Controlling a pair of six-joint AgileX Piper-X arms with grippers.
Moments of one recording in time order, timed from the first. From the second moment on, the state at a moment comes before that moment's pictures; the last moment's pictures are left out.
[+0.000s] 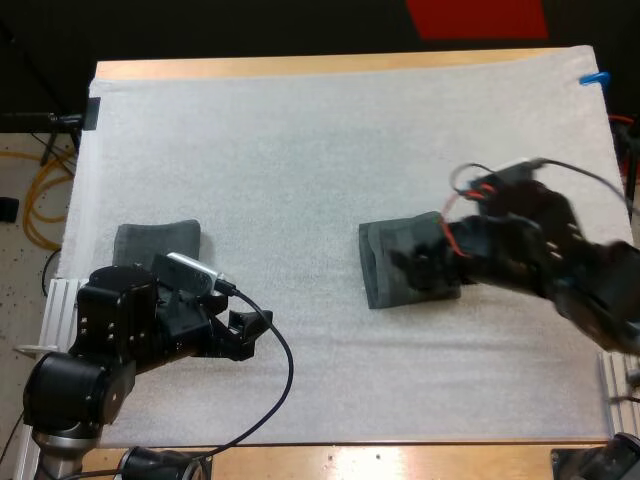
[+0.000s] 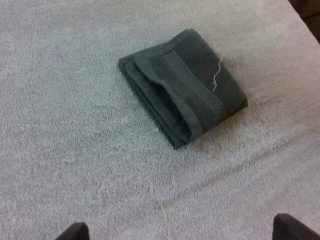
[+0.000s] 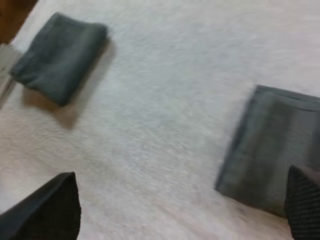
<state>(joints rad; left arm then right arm) -0.21 0.69 -0.87 1.12 0.50 -1.83 0.69 1.11 -1.21 0.97 -0.12 -1.54</state>
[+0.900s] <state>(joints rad) -0.21 0.87 -0.87 0.89 0.55 -1.96 0.69 0.88 -1.21 1.21 0.08 -1.54</state>
